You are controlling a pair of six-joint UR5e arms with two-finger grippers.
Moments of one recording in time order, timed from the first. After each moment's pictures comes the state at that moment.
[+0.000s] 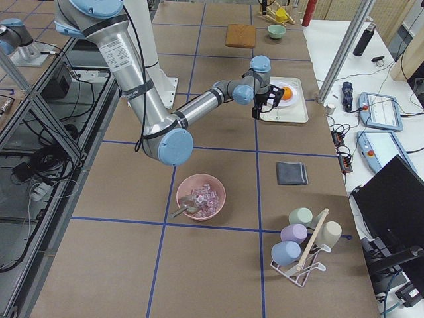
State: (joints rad) left arm -1.27 -1.90 -1.63 -1.60 -2.11 -0.44; right arm 0.92 -1.10 1.66 -1.39 2.11 1.32
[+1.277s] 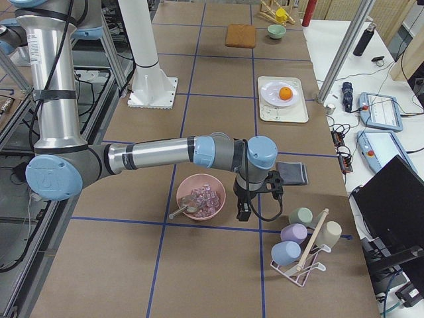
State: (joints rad) left arm -1.51 -1.57 -1.70 -1.57 -2.30 0.01; right arm 1.59 -1.53 1.68 -1.85 2.32 -0.17
